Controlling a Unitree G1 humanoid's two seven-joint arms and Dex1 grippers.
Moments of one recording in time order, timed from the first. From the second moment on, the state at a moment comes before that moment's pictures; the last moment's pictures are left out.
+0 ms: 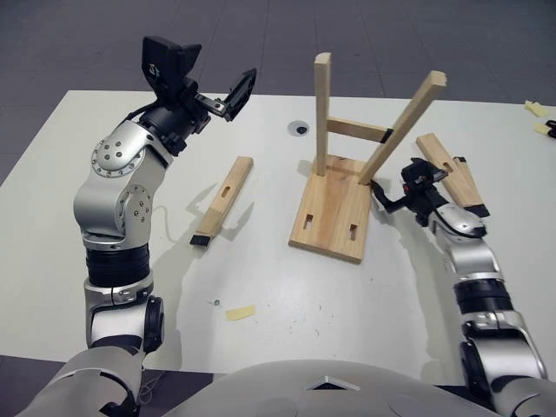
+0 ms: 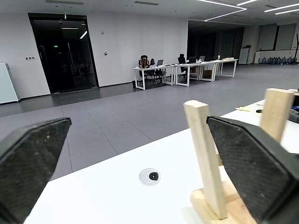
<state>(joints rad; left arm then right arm) -0.52 0.37 0.11 -0.23 -0.43 0.54 -0.40 -0.35 -0.42 0.03 0.43 0.02 0.05 0.32</state>
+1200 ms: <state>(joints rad) -0.49 0.37 0.13 -0.23 -0.41 0.54 -0.38 -0.17 -0.67 -0.15 0.34 0.07 0.20 0.44</state>
